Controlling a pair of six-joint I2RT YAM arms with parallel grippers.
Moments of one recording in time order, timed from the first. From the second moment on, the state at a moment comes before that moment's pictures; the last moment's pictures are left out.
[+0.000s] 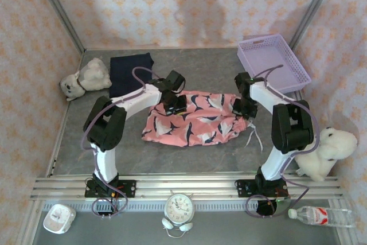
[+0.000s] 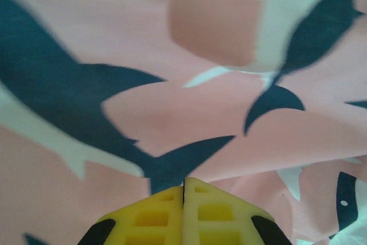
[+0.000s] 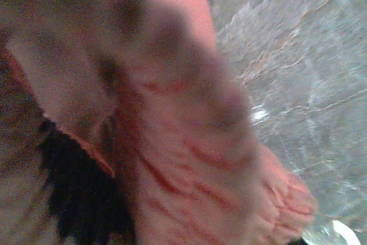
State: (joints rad) left arm -0.56 1.93 1.43 -0.69 0.26 -0.80; right arm 0.19 1.74 1.21 -1.00 0.05 0.57
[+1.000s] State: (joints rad) left arm -0.68 2.24 1.96 -0.91 0.32 -0.78; right arm 0.19 1.60 1.53 -1.30 0.12 0.54
